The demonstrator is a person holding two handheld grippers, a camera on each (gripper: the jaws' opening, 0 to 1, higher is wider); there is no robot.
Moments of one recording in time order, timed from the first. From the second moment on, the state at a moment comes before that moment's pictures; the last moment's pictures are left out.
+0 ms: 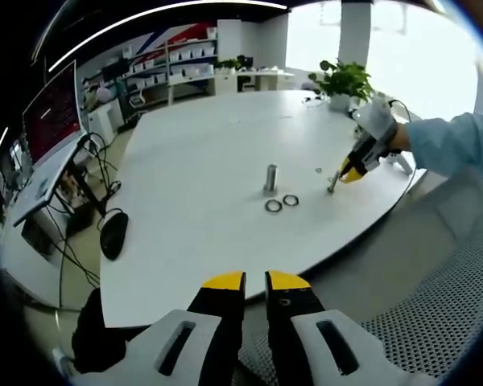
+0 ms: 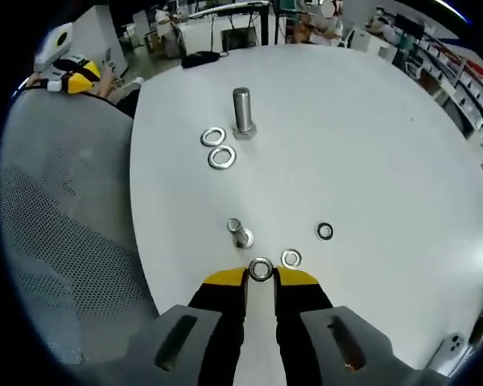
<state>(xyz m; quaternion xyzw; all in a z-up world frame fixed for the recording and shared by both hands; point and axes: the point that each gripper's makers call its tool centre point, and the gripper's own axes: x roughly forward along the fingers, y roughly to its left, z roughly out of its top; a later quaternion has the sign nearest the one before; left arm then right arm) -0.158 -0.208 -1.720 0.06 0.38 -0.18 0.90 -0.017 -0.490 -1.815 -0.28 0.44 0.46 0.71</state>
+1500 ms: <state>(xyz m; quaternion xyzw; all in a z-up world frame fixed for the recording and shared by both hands) -0.156 -0.209 -1.717 0.06 0.37 -0.17 0.91 -0.020 -0.458 -1.788 -0.31 0.41 0.50 0.69</state>
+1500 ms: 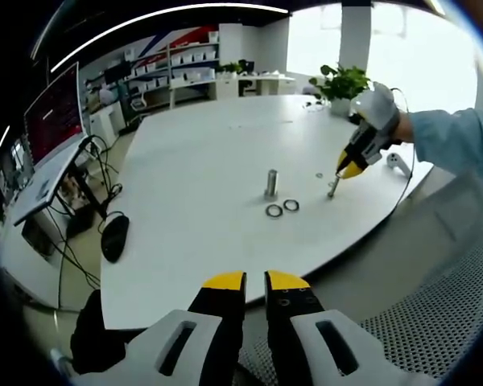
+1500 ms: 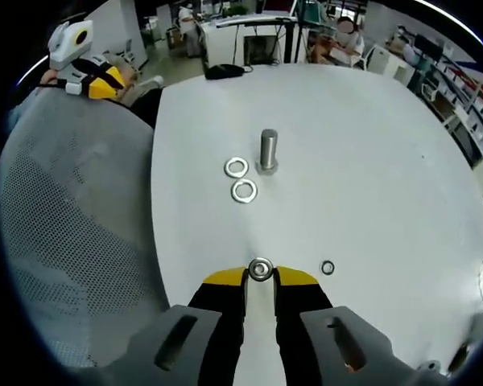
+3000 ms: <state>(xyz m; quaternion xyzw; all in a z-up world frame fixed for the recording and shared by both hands) -0.157 -0.208 -1.719 0.06 0.38 -0.17 0.91 -0.024 -0.459 -1.840 -0.34 0.46 0.52 0.64</state>
